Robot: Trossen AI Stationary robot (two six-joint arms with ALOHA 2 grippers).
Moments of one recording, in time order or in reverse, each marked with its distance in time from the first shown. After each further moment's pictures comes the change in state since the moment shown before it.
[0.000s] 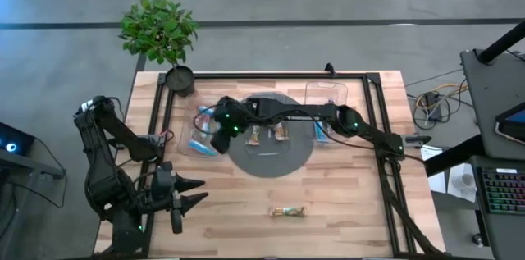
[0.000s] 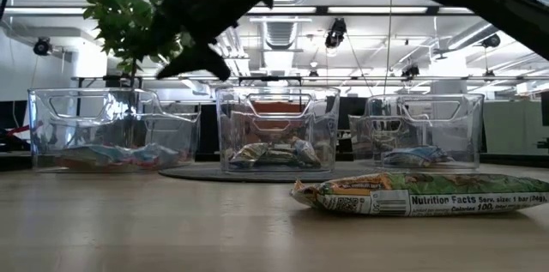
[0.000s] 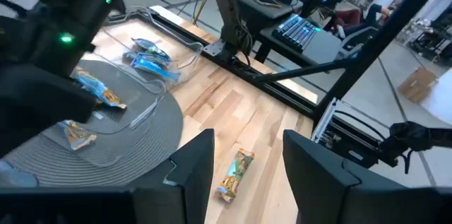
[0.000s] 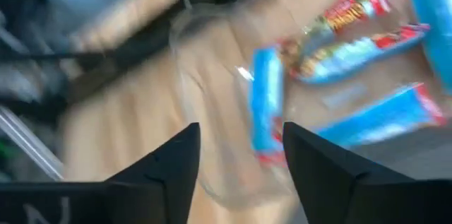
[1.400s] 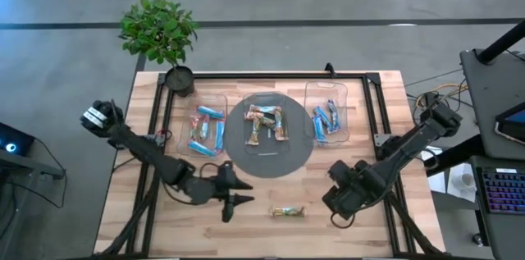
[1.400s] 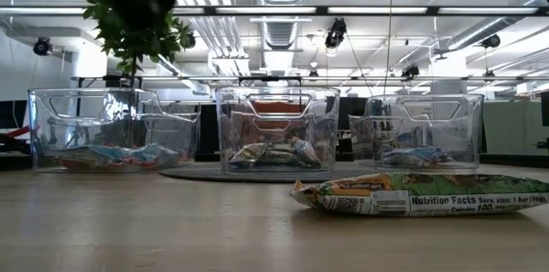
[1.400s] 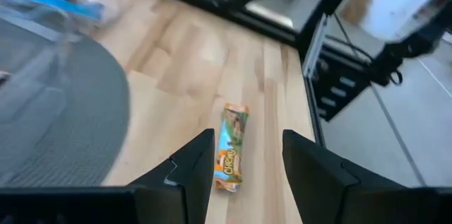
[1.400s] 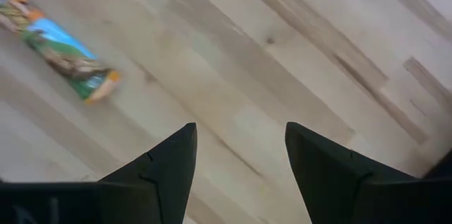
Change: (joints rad) left arm 0.463 0.086 -0.572 1.180 0.687 0.708; right arm 0.772 -0.924 -1.157 -0.565 0.419 1.042
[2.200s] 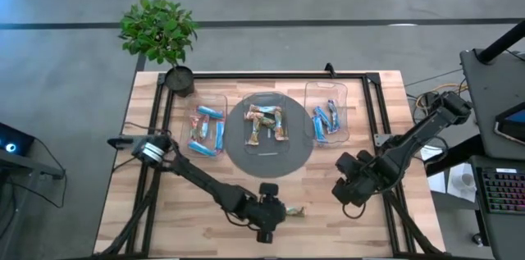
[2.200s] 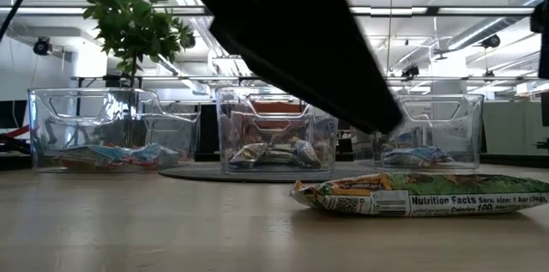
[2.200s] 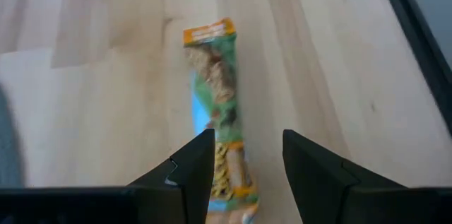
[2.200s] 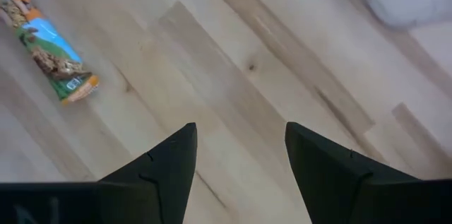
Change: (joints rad) left arm 0.090 0.671 0.715 -0.489 0.234 0.365; right arm 0.000 -0.233 -0.264 0.157 0.079 -0.144
